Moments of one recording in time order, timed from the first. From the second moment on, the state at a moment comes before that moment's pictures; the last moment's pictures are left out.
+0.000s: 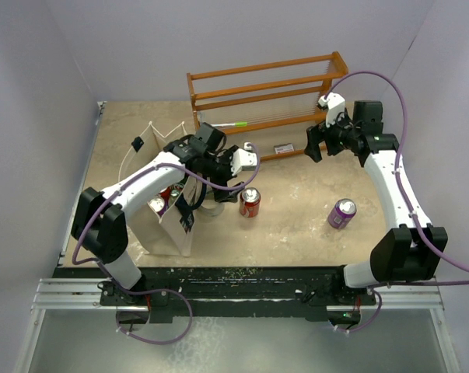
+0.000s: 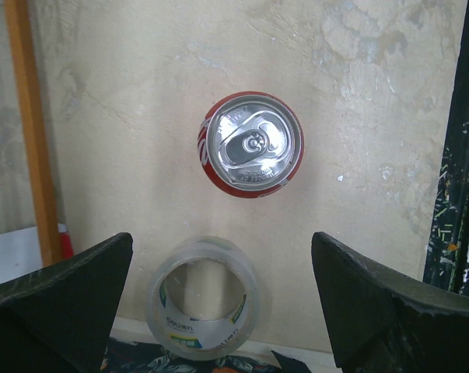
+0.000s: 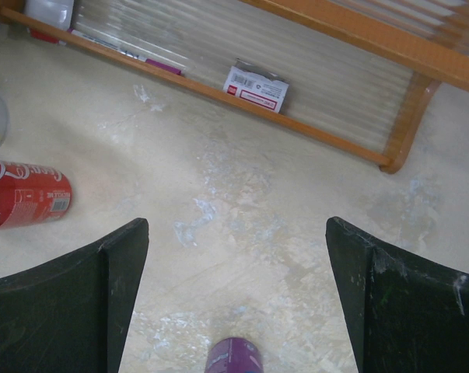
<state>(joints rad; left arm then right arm) -0.61 1.65 1.40 -0.68 0.55 0.63 0.03 1.44 1.37 -0.64 -0.42 -0.39</state>
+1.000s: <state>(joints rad) -0.76 1.87 1.45 -0.59 0.53 0.73 -0.16 1.33 1.22 -0.58 -0.49 -0.32</state>
